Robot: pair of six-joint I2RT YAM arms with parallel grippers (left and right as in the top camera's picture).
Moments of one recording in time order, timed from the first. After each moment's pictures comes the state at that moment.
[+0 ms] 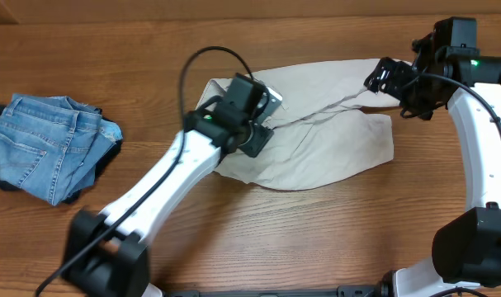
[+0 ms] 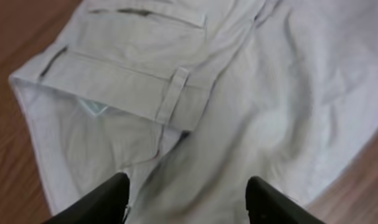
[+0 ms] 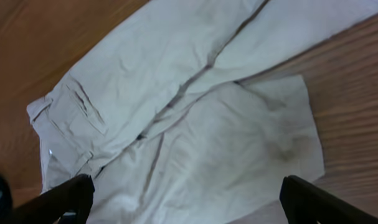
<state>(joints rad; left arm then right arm) -0.56 1.71 1.33 -0.65 -0.01 0.15 -0.11 1.73 1.63 -1.08 -0.29 0.33</state>
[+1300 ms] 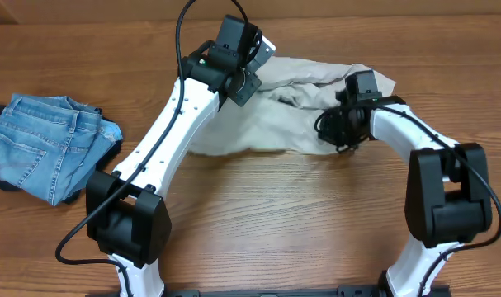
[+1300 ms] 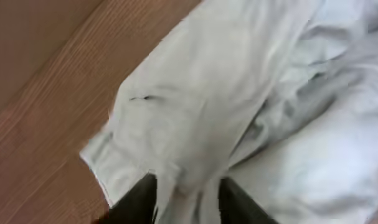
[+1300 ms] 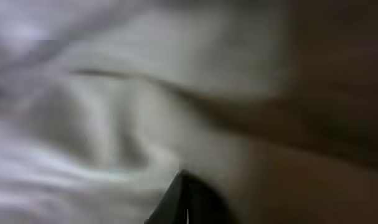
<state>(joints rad) -0.44 1.95 1.79 -0.82 -0.10 0.32 0.12 1.97 1.22 -0.61 -0.29 0.45</state>
